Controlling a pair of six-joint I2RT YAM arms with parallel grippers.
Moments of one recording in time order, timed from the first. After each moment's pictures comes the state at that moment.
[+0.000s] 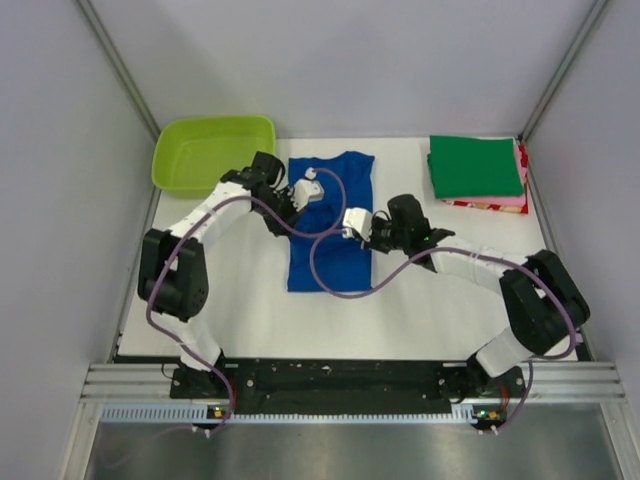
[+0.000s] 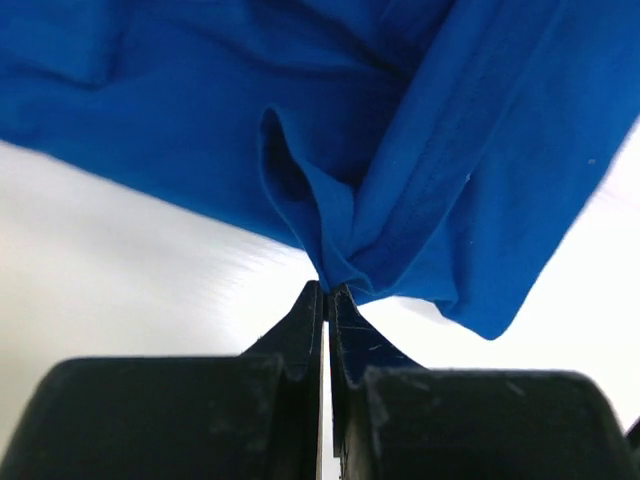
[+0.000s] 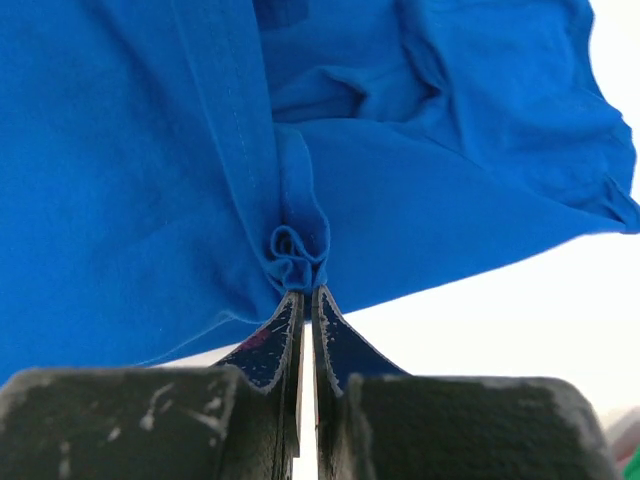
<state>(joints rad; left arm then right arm) -0.36 1.74 1.39 -0.82 0.45 0.71 0.59 1.51 0.83 0.05 -0.33 -0.77</state>
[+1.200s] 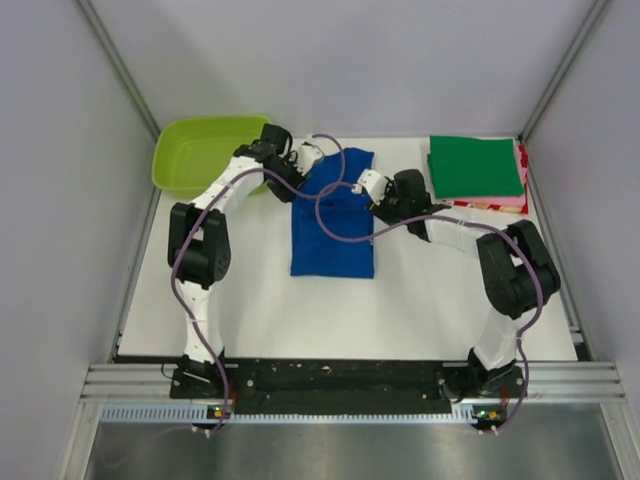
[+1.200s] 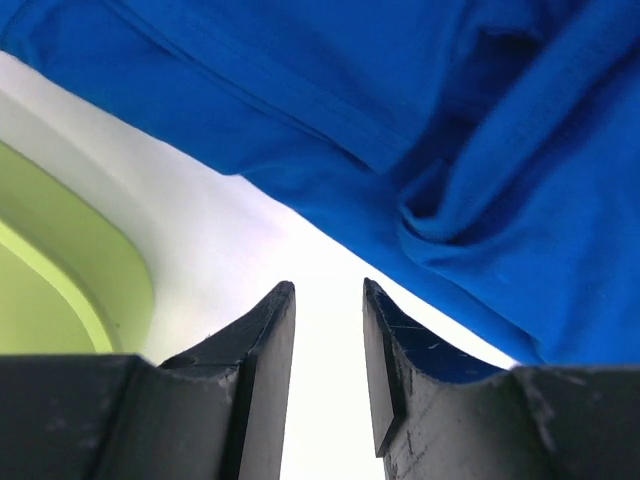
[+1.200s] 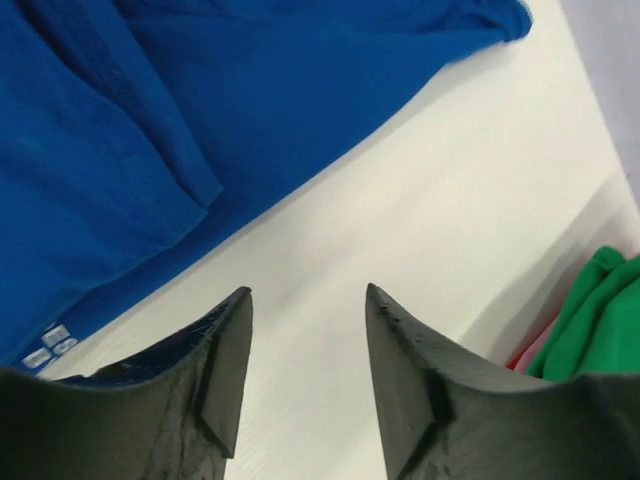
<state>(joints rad) -0.30 2.13 1.86 -0.74 0.21 0.57 0.43 1.82 1.09 0.11 -0.06 -0.65</state>
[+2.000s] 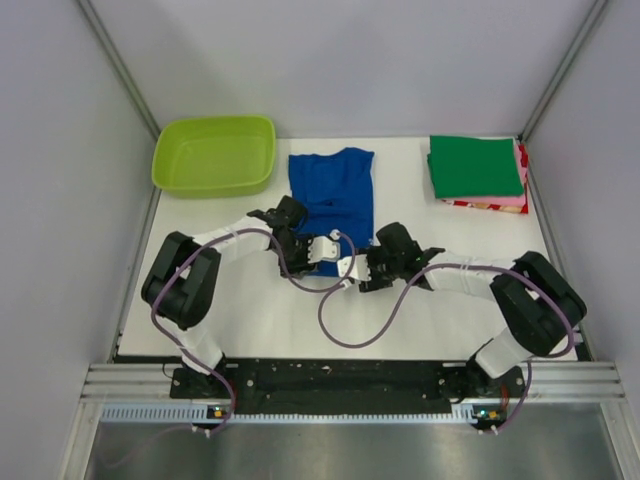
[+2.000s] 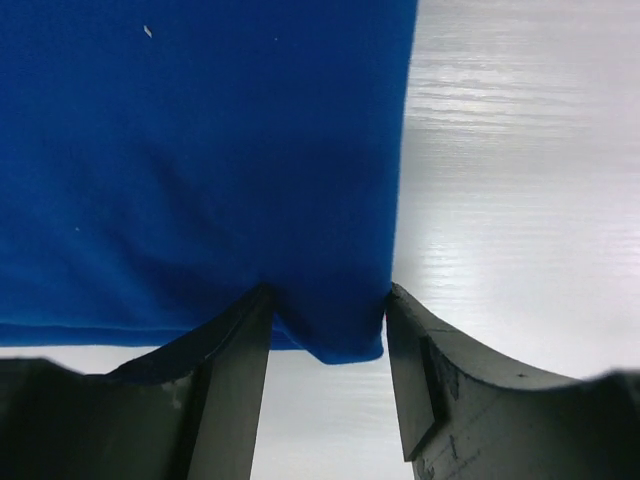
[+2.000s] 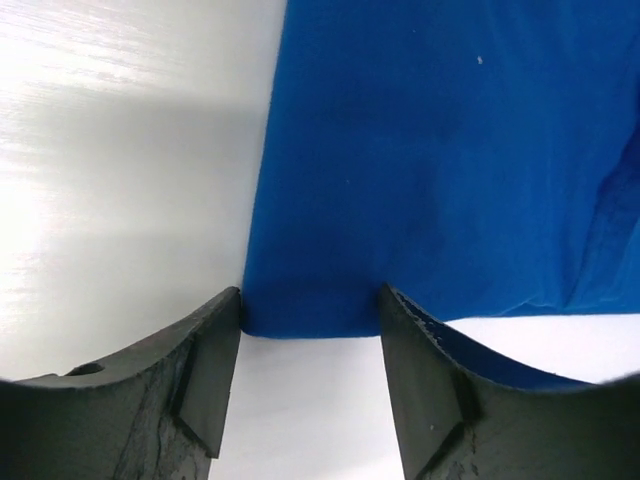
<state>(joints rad) -0.51 1.74 1.09 -0.61 0.37 1.01 0.68 1.54 0.73 -0.05 -0.27 -1.09</state>
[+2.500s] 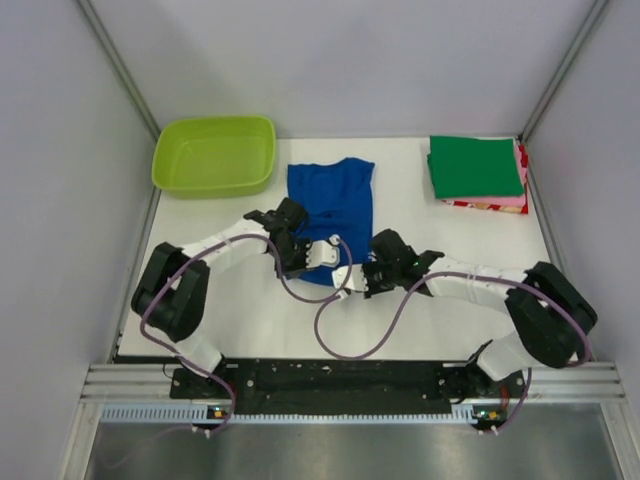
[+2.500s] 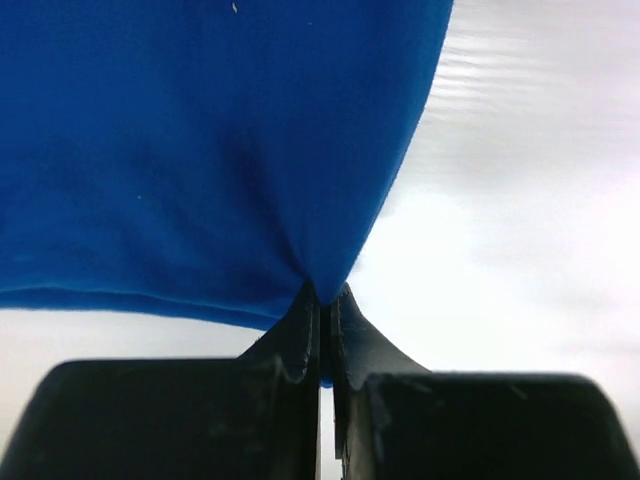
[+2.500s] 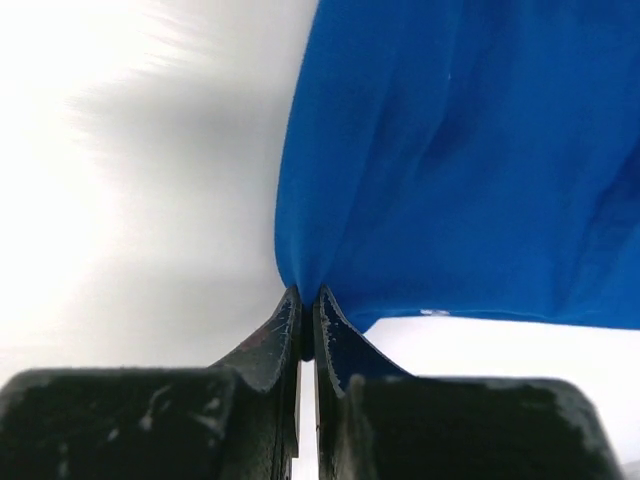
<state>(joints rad) -0.53 1.72 1.10 -0.67 0.30 0.96 0.75 1.52 0.75 -0.16 -0.24 -1.06</state>
